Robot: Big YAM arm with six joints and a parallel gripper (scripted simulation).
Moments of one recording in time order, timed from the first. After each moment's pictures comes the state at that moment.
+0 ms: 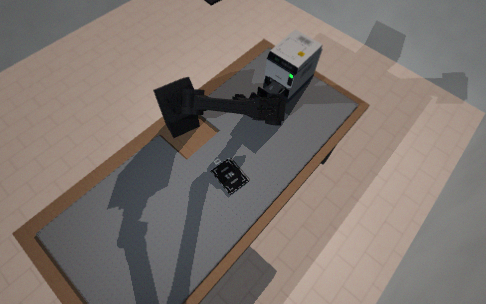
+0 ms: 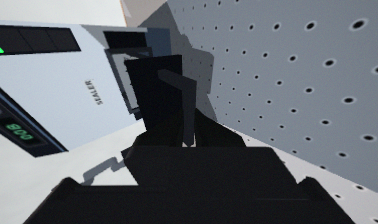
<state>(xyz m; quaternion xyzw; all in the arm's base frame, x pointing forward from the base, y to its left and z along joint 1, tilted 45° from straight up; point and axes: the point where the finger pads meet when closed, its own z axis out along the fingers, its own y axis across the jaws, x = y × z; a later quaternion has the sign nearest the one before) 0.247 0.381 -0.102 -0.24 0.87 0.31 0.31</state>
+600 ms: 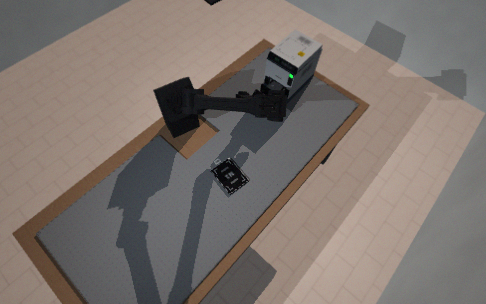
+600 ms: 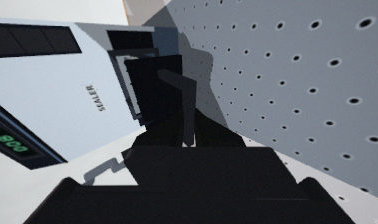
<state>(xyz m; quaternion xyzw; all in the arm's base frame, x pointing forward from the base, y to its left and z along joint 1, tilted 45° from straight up) 0.244 0.408 -0.108 -0.24 0.87 0.31 0.31</state>
